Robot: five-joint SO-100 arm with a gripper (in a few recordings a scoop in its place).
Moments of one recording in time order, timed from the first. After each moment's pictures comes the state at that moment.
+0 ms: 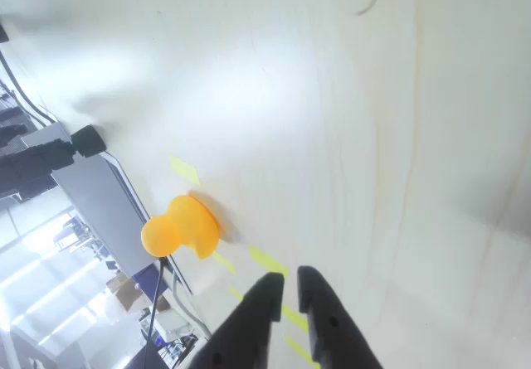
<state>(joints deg) -1.0 188.3 174.0 61.8 6.9</state>
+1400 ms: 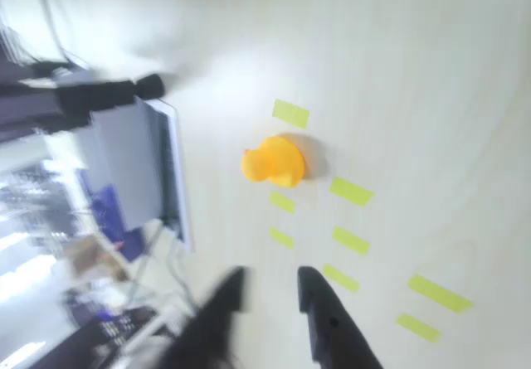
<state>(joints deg) -1.8 138.3 111.2 77.8 -6.5</state>
